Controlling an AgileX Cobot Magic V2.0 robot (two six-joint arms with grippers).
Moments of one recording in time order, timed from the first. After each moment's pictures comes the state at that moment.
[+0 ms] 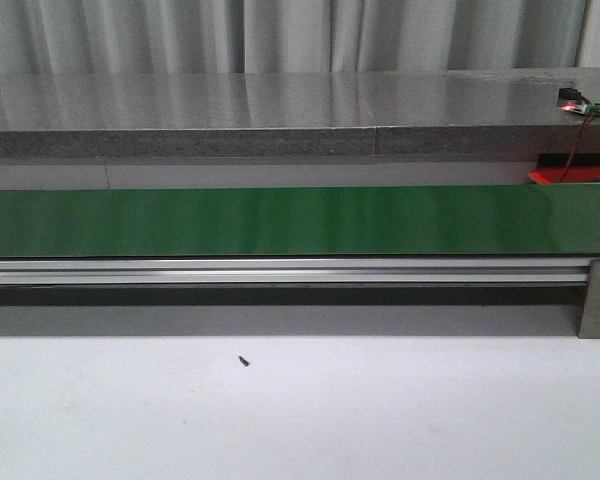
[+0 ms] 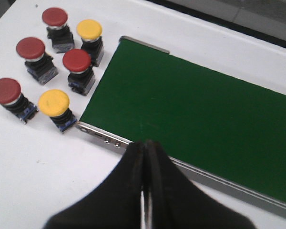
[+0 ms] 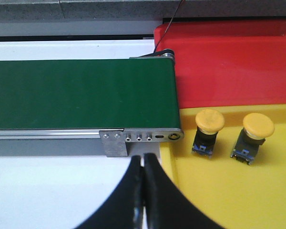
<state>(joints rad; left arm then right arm) 0.23 1.05 -0.91 -0.06 0.70 -0.13 -0.03 0.39 -0.45 0.05 0.55 0.04</state>
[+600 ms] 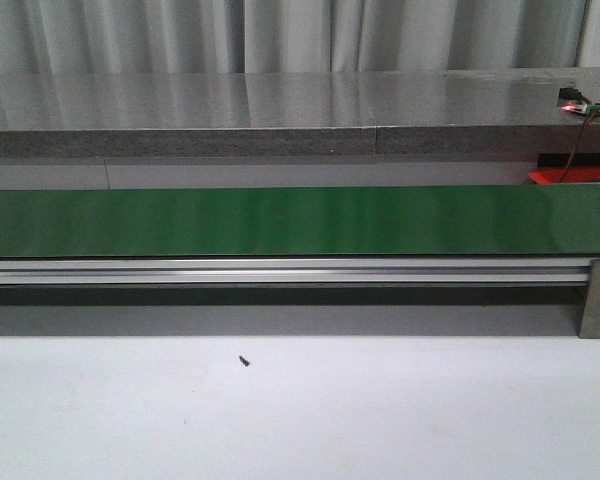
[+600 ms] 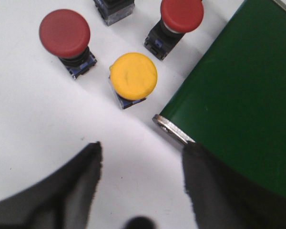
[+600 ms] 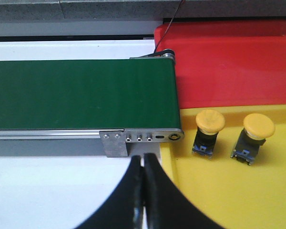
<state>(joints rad) 0.51 1.47 -1.01 -0.20 0.69 -0.02 -0.03 0.39 -0.45 0.05 0.55 0.04</state>
